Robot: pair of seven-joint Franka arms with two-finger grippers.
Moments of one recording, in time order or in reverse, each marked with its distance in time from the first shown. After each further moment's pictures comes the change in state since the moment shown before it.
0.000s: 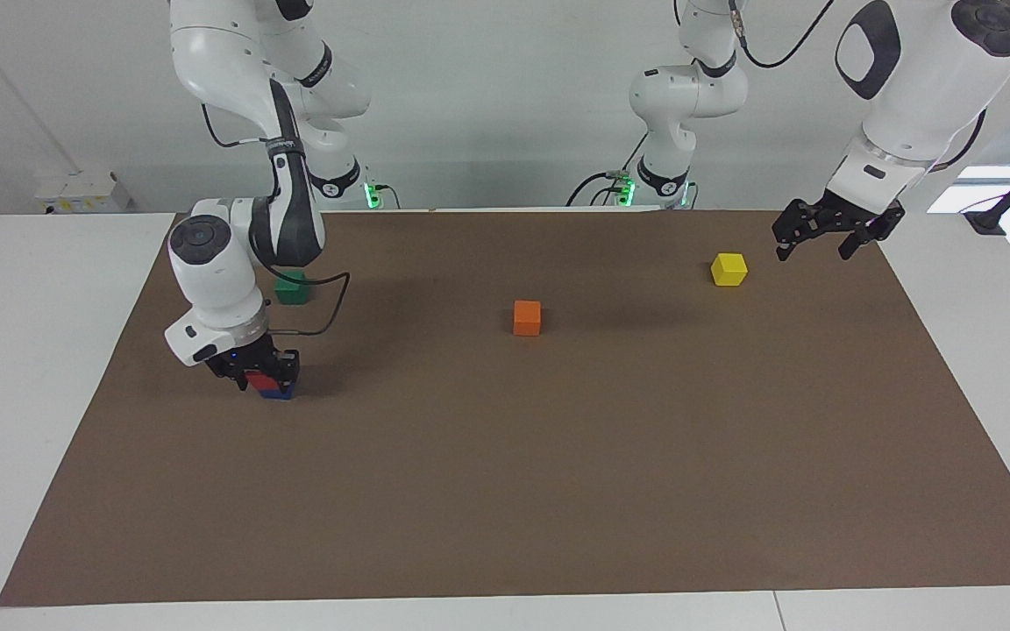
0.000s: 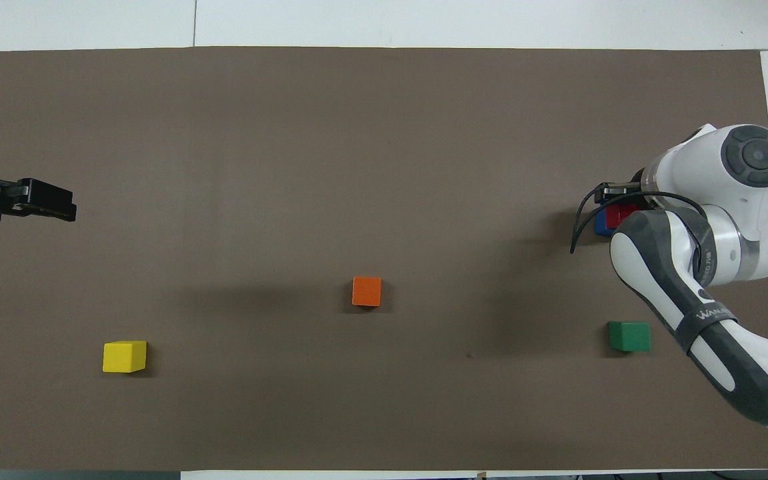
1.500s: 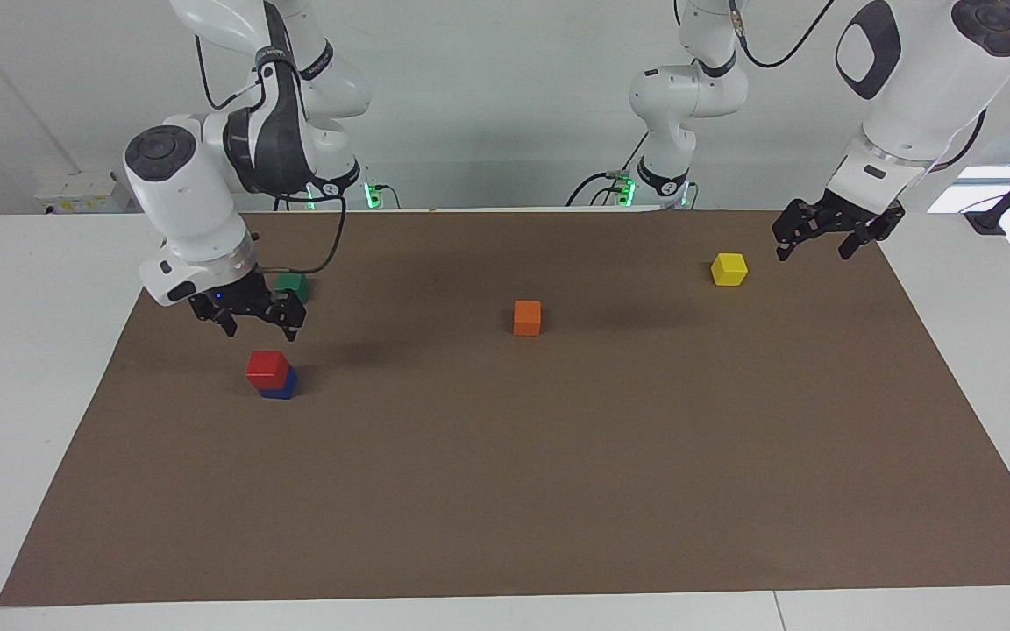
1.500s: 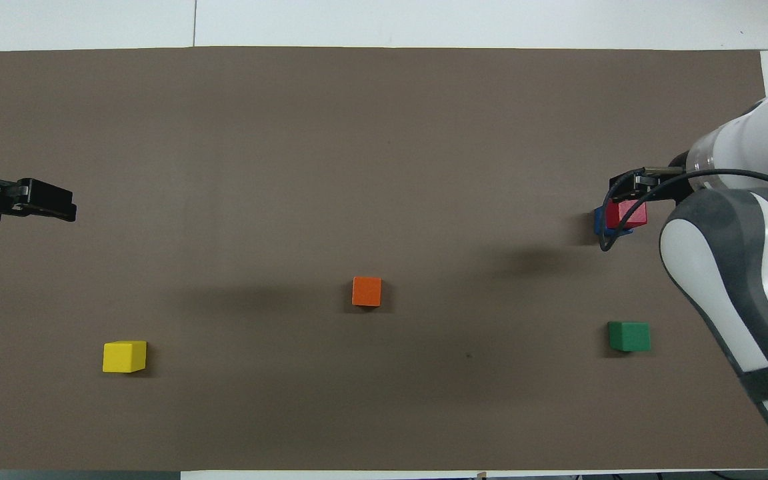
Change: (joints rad) left arm 0.000 0.000 0.000 0.000 0.000 0.000 0.000; right arm 0.003 -0.200 0.040 0.144 0.113 -0.406 -0.016
